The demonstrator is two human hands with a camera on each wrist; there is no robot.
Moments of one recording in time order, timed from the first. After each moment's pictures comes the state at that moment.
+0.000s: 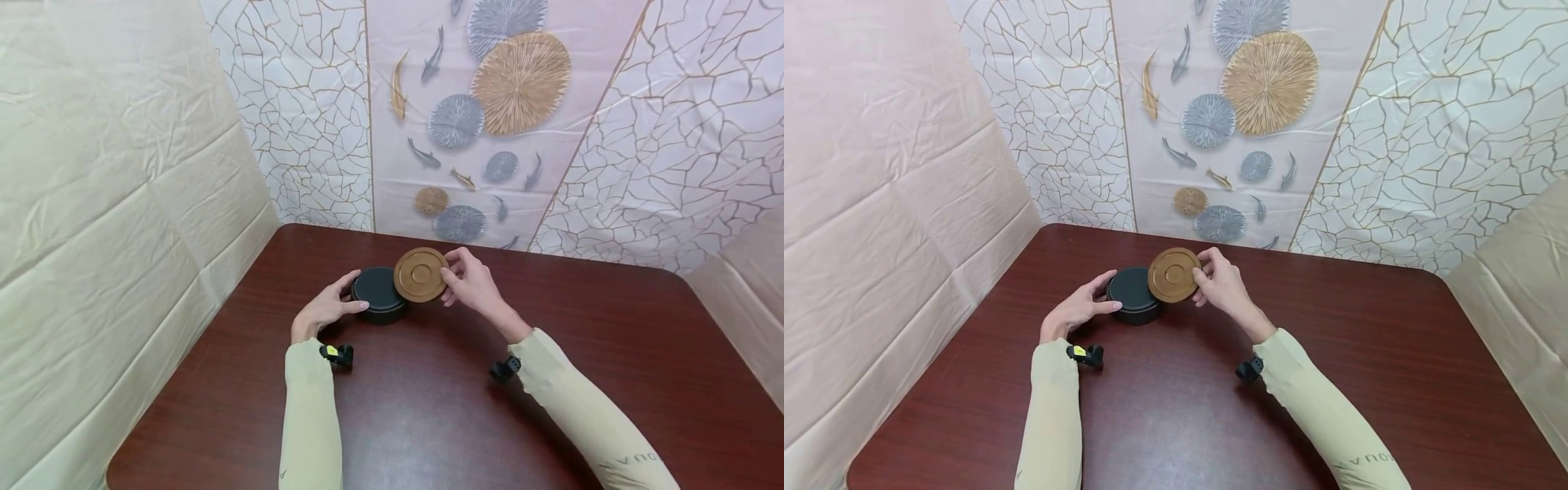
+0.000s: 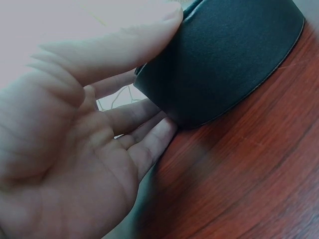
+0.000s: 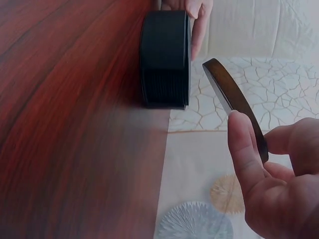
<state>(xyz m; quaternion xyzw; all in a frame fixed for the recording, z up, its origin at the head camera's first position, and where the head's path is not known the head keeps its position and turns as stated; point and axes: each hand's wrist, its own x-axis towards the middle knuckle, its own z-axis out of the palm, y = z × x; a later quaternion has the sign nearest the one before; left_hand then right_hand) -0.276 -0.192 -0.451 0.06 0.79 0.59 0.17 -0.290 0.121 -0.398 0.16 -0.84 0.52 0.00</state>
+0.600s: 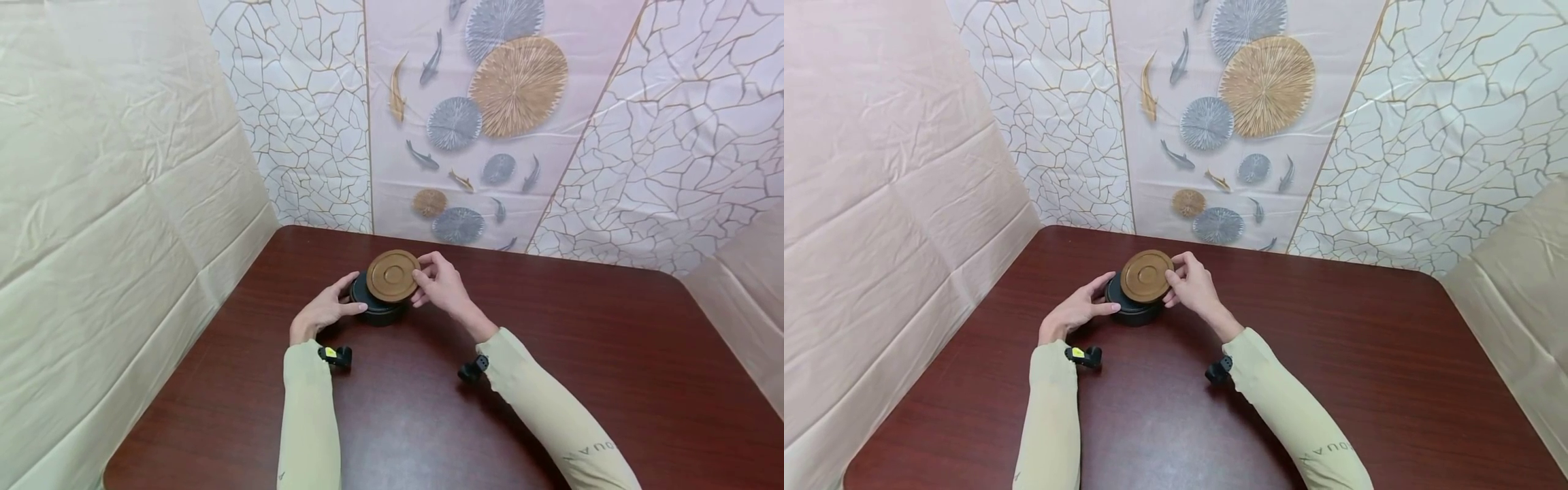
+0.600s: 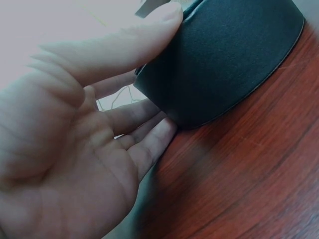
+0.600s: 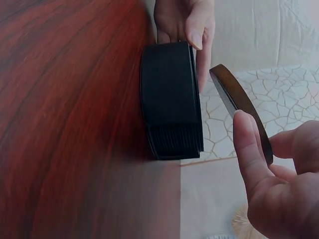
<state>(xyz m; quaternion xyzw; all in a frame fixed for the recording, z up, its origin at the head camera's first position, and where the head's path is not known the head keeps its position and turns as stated) -0.278 -0.192 -0.462 0.07 0.80 0.58 0.14 -0.294 0.076 -0.407 0.13 -0.78 0.61 -0.06</state>
